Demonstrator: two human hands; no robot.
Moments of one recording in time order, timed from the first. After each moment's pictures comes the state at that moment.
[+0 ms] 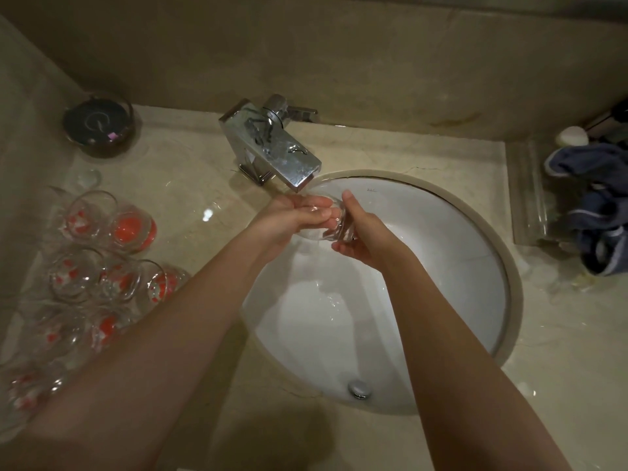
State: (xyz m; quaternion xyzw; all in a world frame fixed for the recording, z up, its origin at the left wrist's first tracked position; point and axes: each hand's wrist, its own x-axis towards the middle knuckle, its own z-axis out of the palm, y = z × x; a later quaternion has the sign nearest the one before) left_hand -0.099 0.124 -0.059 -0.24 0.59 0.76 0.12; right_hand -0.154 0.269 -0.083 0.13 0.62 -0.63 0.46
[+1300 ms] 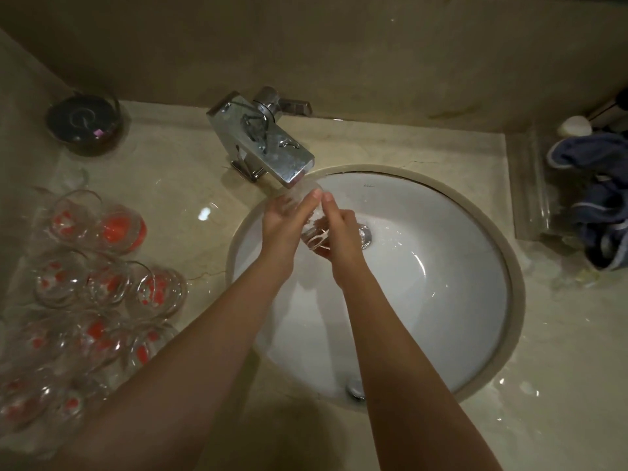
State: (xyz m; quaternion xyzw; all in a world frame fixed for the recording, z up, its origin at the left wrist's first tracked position) left_hand -0.093 0.151 -0.102 -0.38 0.55 0.74 -0.06; right_hand -0.122 0.235 -0.111 0.19 0.65 -0.67 0.30
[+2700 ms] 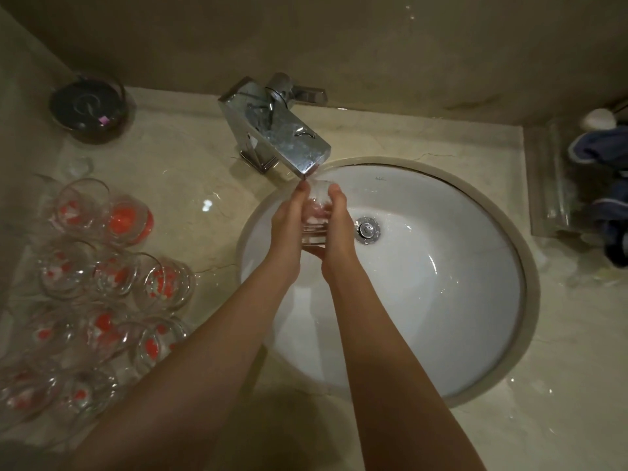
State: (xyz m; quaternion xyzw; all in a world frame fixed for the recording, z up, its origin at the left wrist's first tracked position) left_hand -0.088 0.148 -0.108 -0.44 0.51 0.74 -0.01; right_hand -0.115 0.208 -0.119 0.26 0.59 -0.69 0.34
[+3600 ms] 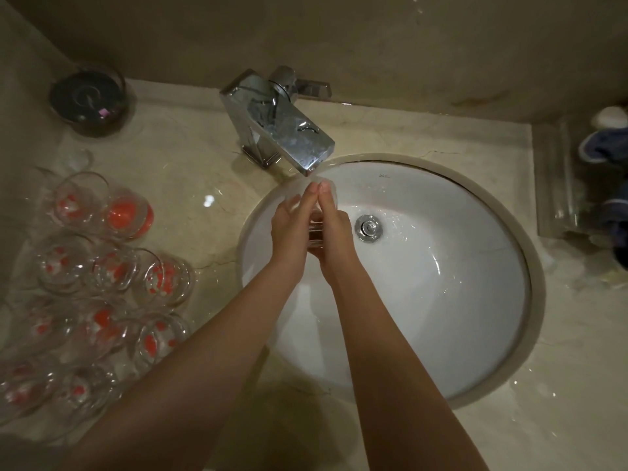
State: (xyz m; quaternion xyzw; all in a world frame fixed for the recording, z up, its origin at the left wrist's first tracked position) left_hand -0.083 0.154 -0.108 -0.46 0.55 0.69 -0.02; right_hand -0.107 0.202 -0.129 0.22 0.60 -0.68 0.35
